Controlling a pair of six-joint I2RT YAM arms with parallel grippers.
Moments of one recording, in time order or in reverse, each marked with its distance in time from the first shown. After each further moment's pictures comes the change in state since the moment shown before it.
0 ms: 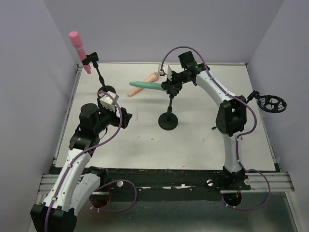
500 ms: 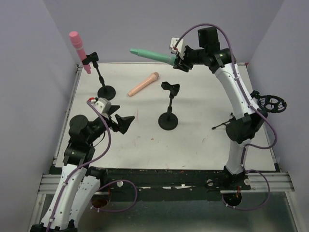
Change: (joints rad) left arm 0.000 -0.198 -0.040 0.087 0.124 -0.095; right arm -0.030 -0.175 0.289 -0.091 0.026 -0.007
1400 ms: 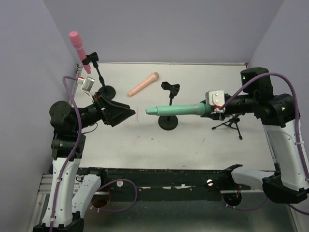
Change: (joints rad) left arm 0.131 0.135 0.366 -0.031 0.495 -0.776; right arm 0.000 -0.811 -0.470 -0.443 -0.201 -0.208
